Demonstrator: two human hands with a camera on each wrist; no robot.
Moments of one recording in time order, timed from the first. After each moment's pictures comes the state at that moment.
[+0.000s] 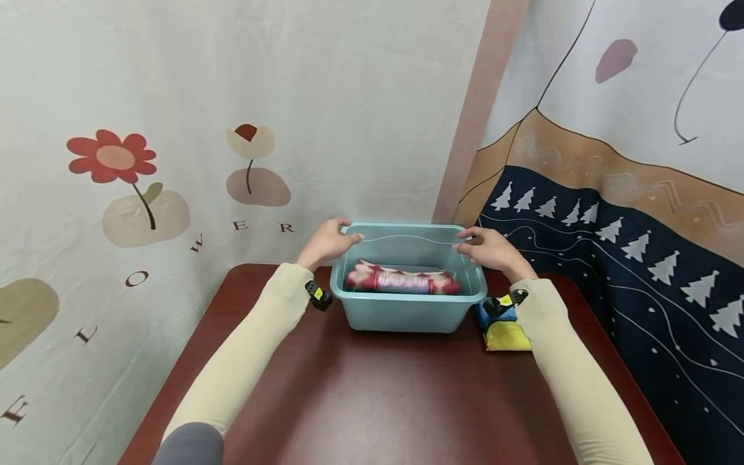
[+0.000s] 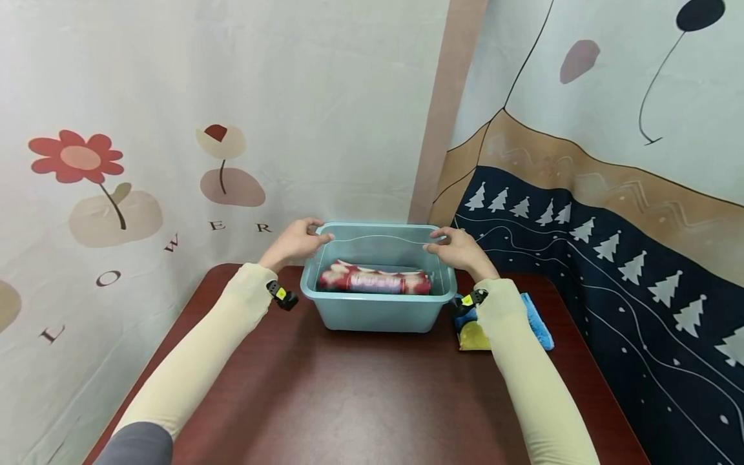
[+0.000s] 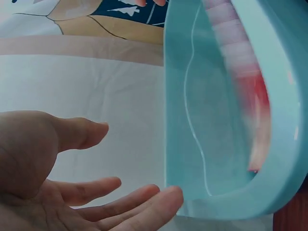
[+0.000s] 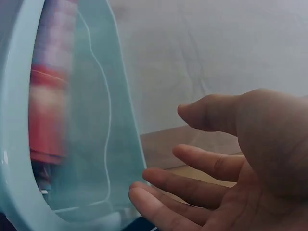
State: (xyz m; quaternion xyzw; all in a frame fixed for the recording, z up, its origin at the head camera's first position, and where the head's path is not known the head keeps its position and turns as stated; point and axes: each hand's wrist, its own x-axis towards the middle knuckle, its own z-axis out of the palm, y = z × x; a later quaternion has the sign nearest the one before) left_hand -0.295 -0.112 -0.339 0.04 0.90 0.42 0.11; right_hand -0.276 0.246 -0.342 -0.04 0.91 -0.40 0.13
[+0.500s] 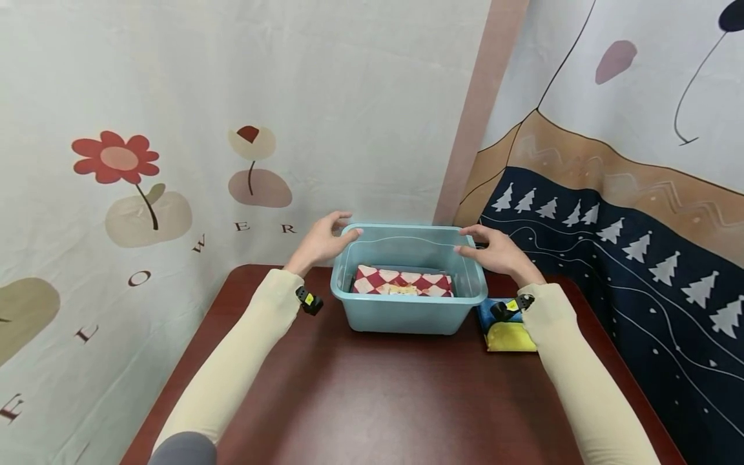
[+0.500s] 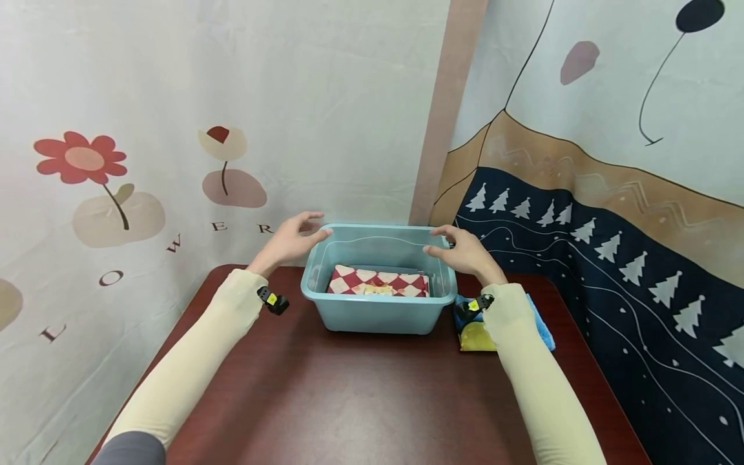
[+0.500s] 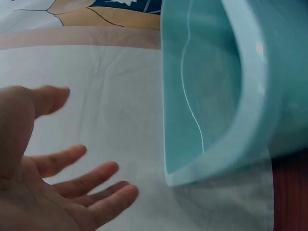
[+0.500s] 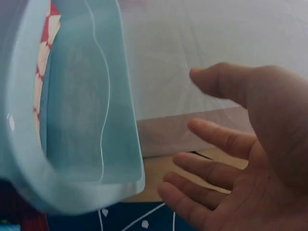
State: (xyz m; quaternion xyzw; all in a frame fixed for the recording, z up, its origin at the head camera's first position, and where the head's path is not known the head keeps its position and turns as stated) left_hand -0.289 -0.127 -0.341 0.12 0.90 0.41 0.03; right_hand -0.271 0.254 -0.341 -0.08 0.94 -0.33 0.08
